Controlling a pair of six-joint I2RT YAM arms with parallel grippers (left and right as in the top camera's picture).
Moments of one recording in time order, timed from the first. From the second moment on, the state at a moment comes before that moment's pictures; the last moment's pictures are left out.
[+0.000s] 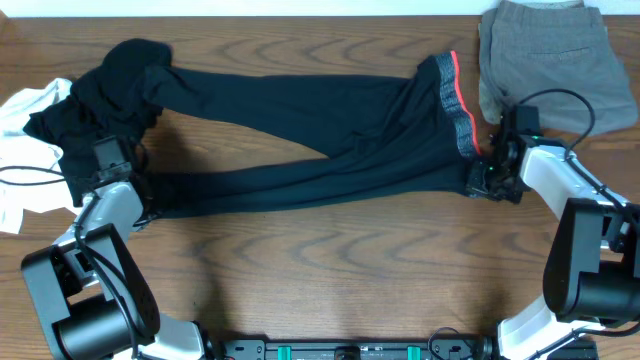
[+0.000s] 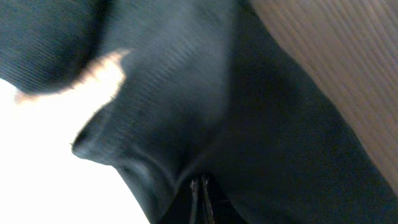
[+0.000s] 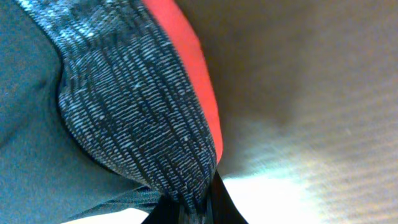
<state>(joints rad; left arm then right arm) 0.38 1.69 0.83 -0.38 -0.11 -0.47 -0.11 1.81 1.02 -0.67 -0.05 0.30</state>
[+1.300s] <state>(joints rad) 0.40 1.23 0.86 -0.64 0.09 -0.34 -0.09 1.62 1.26 -0.56 -0.16 0.14</state>
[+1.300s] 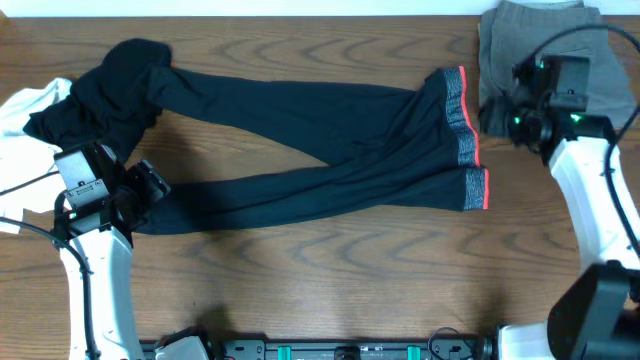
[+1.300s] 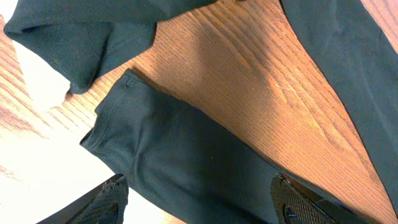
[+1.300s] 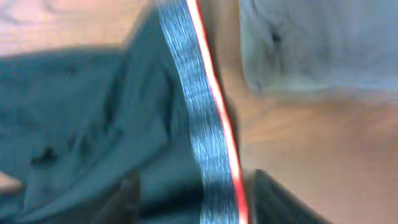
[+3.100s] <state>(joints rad) 0.27 1.32 0.92 -0.62 0.10 -0.29 -0.08 1.99 1.38 -0.29 -0.19 0.13</state>
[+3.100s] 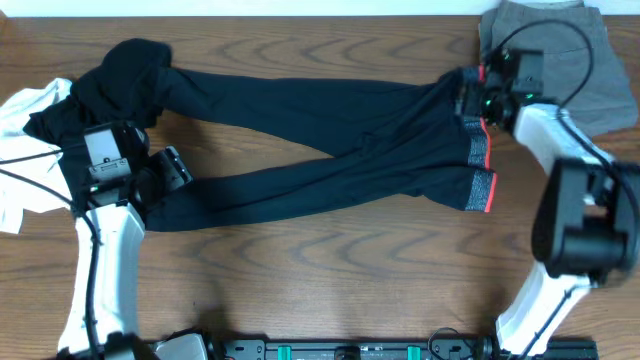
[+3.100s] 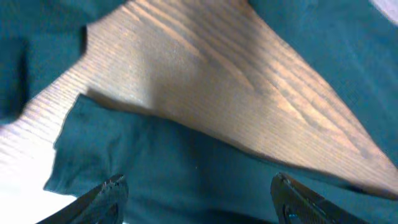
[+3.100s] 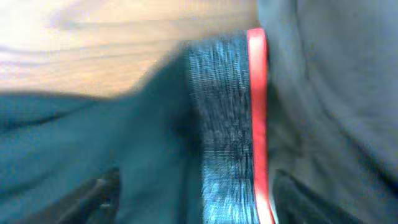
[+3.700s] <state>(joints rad) 0.27 1.10 0.97 -1.08 0.02 -0.51 0.00 1.50 1.41 -1.19 -0.02 0.60</state>
